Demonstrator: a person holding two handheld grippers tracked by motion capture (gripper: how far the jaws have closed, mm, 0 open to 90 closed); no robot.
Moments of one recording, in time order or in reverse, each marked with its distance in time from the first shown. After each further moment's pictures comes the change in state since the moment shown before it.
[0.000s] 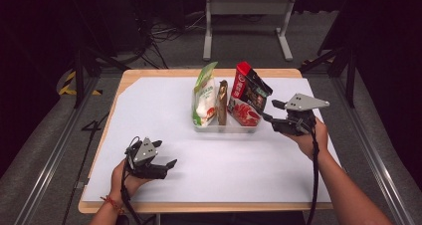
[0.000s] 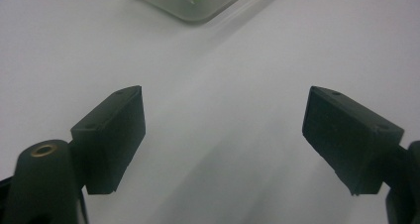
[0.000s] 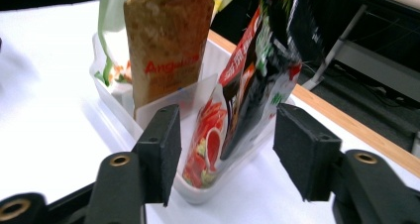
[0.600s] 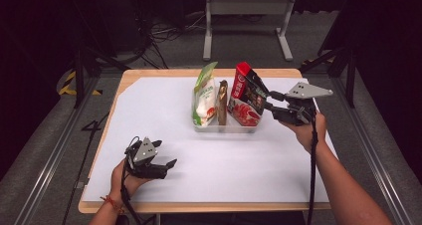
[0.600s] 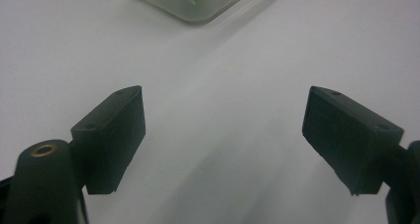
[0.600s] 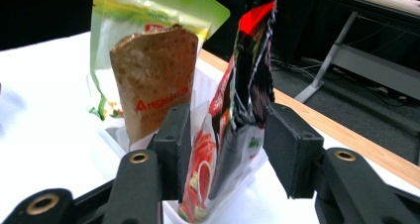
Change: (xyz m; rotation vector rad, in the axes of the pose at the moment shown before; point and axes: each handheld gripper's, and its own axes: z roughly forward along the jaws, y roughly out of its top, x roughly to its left) left arm 0.000 0.000 0.000 -0.002 0.002 -0.002; right arm -0.011 0.021 0.002 -0.040 -0.013 0.066
